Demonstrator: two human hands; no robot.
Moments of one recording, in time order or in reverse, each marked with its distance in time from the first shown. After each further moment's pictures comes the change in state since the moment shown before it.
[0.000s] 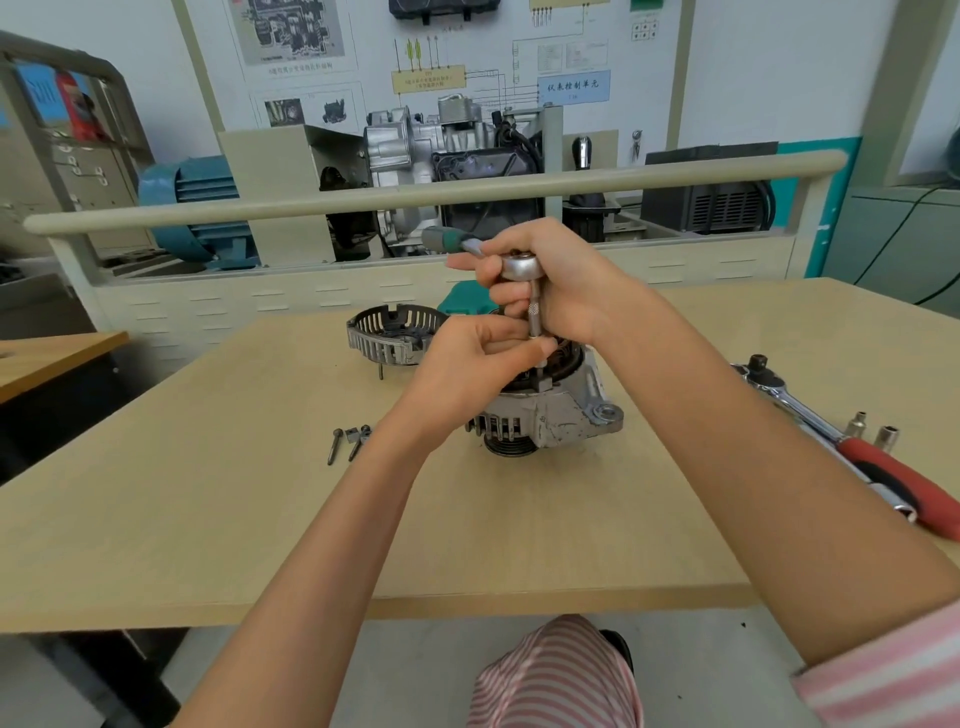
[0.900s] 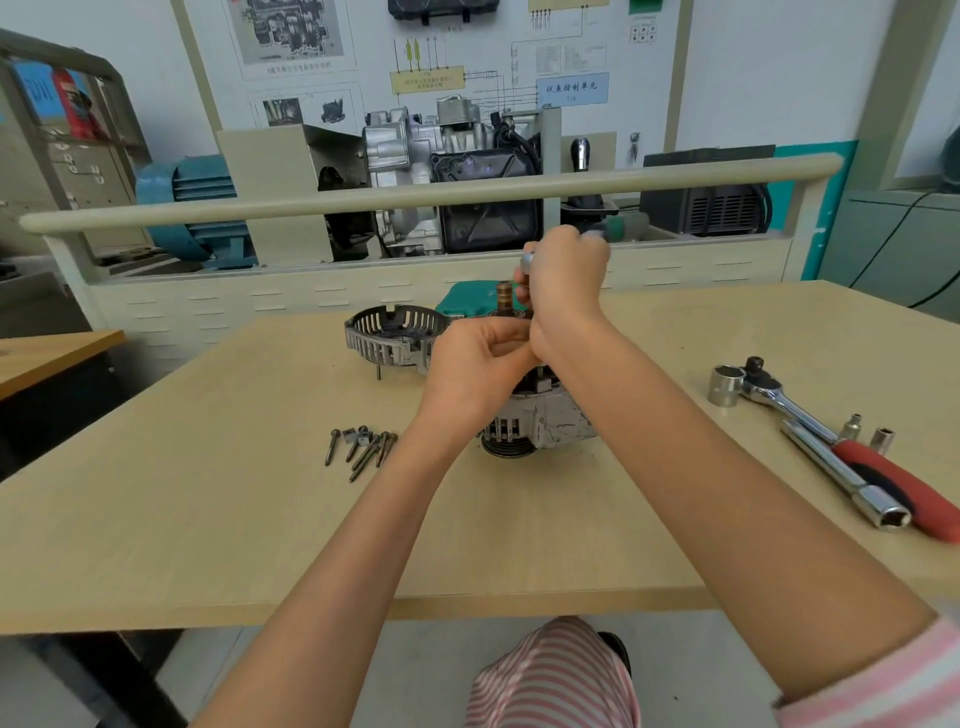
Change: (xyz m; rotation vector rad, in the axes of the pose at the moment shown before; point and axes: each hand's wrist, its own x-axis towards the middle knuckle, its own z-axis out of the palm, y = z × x) left_hand 0.002 -0.003 0.013 0.049 0.142 0.020; right_hand 0.012 0.014 0.017 0.249 0.702 -0.346
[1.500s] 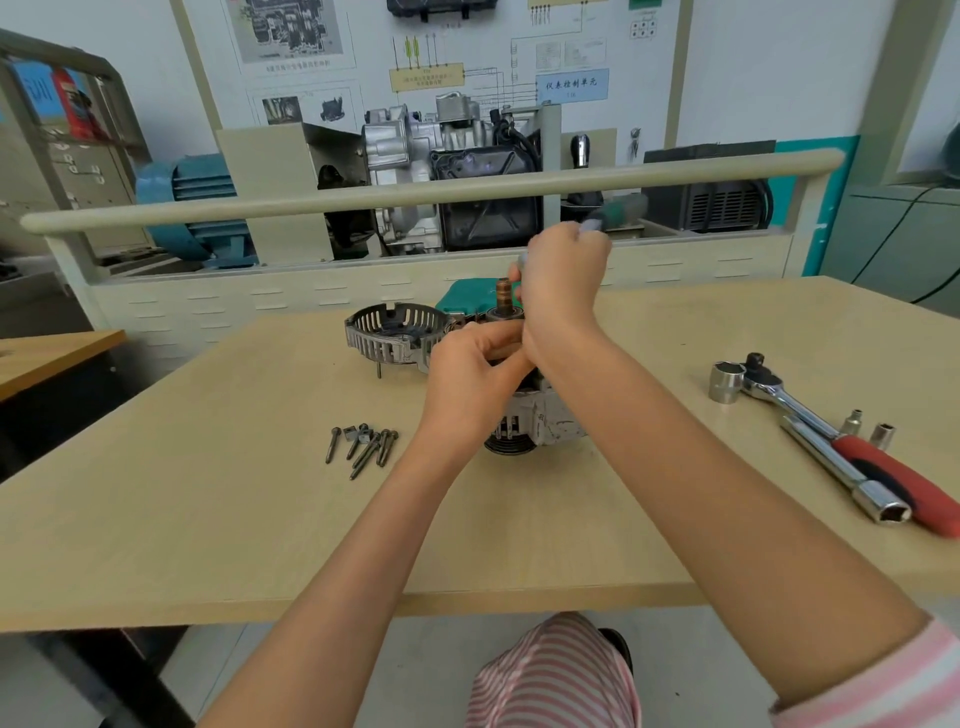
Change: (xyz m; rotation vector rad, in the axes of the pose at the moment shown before) left_hand -0.006 -0.011 0.004 -0.040 0.062 0.165; right_hand -0.008 0.002 0.000 -0.042 -0.016 -0.100
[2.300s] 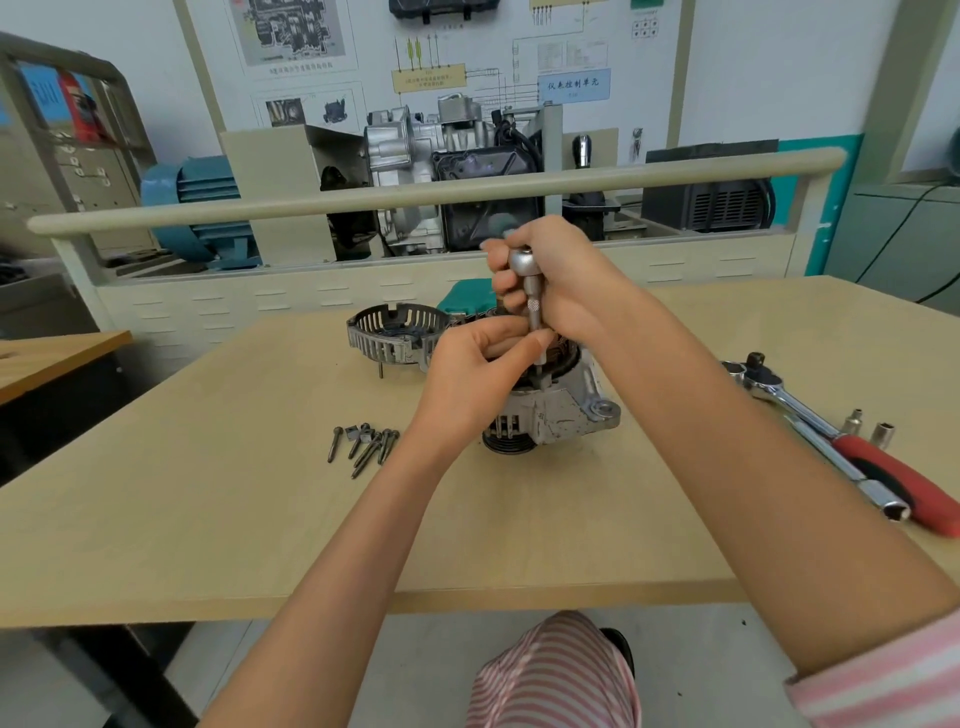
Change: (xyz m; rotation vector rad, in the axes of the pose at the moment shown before) left_hand 0.001 0.007 -0.003 -0.139 -0.064 -0.092; right_hand 0.008 -0.022 -0.010 -0.152 -0.415 0.320
